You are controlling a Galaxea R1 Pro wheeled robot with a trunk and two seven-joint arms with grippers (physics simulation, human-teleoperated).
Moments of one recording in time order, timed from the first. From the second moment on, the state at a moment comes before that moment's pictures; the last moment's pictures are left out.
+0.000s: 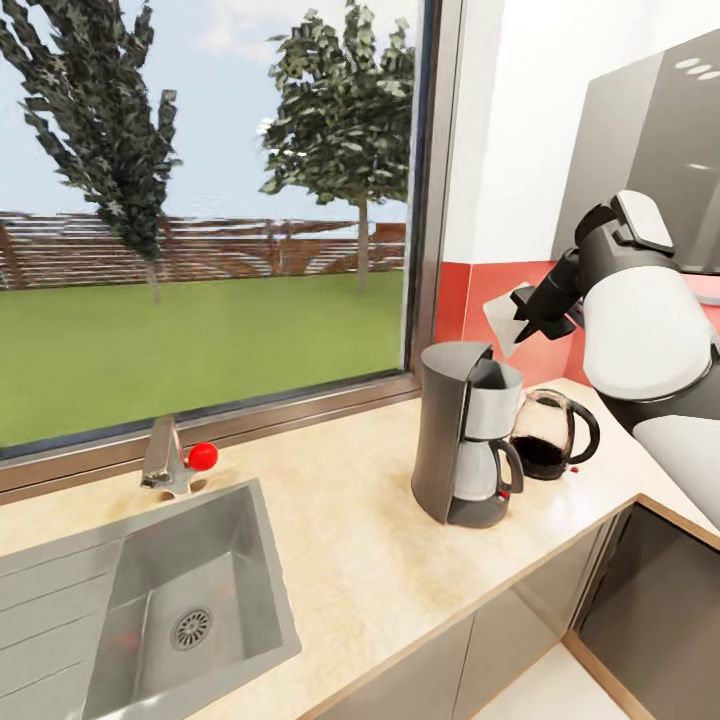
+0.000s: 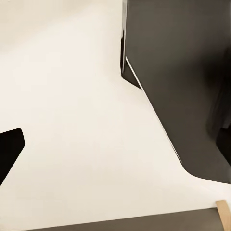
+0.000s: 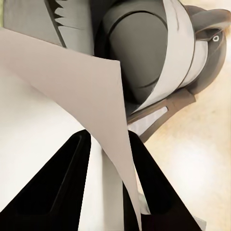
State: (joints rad) left arm 0.08 0.00 0.01 0.05 0.02 -0.03 0.15; right arm -1.77 0.02 -0.79 -0.51 -0.96 0.74 -1.56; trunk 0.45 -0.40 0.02
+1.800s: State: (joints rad) left arm 0.08 0.00 0.01 0.05 0.02 -0.03 0.15; right arm -1.77 0.02 -0.78 -0.51 -0.96 0.74 -1.56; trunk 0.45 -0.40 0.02
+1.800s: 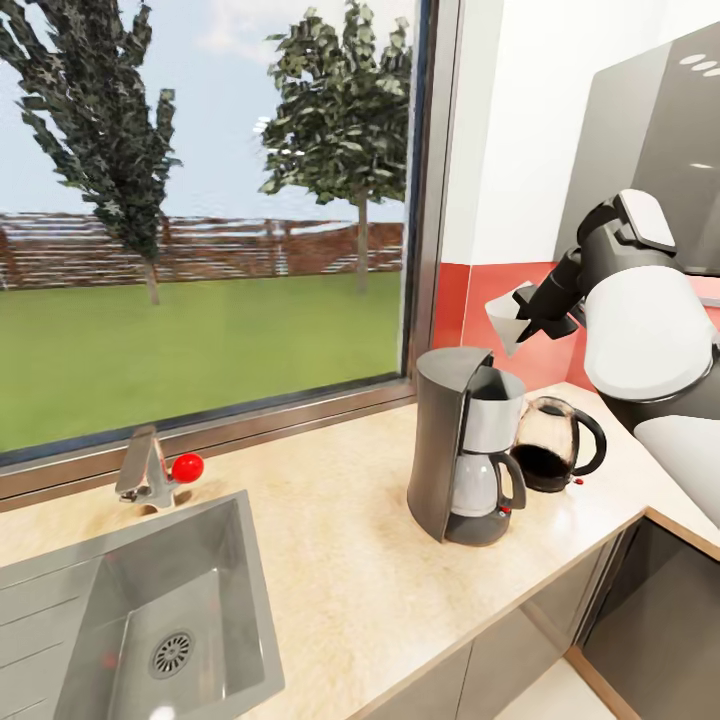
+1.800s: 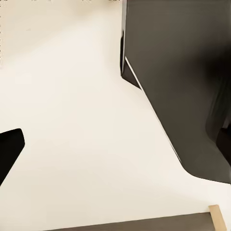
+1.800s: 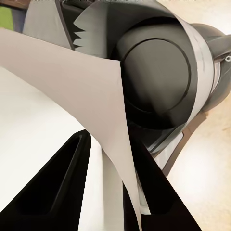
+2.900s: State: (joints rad) left arm 0.08 -0.01 0.01 0.04 0.02 -0.03 0.15; right arm -1.77 0.02 -0.78 -0.51 -0.96 0.73 -1.56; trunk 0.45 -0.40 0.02
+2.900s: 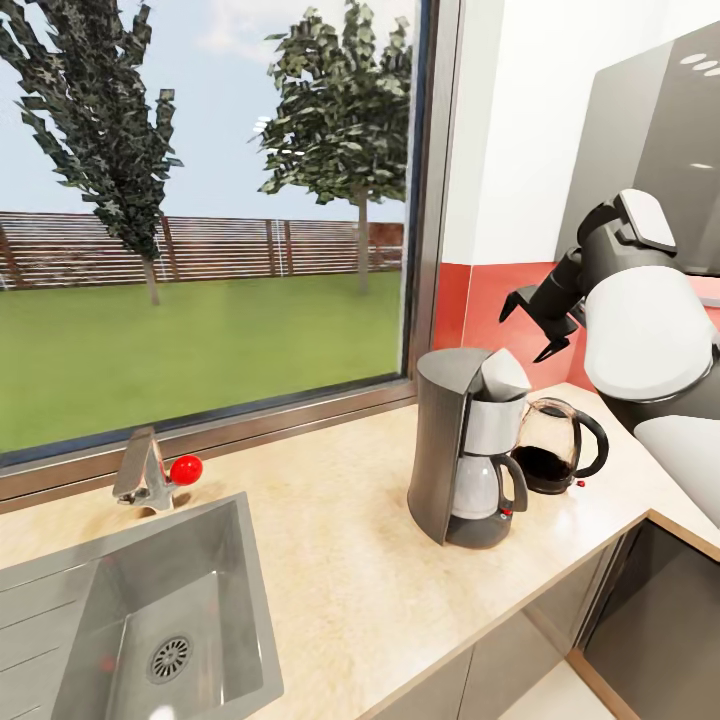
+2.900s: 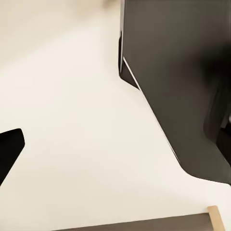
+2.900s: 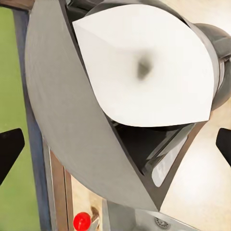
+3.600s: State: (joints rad) left arm 0.08 0.00 0.01 0.04 0.02 -0.03 0.15; right arm -1.77 0.02 -0.78 -0.51 -0.96 0.73 -1.56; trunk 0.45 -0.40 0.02
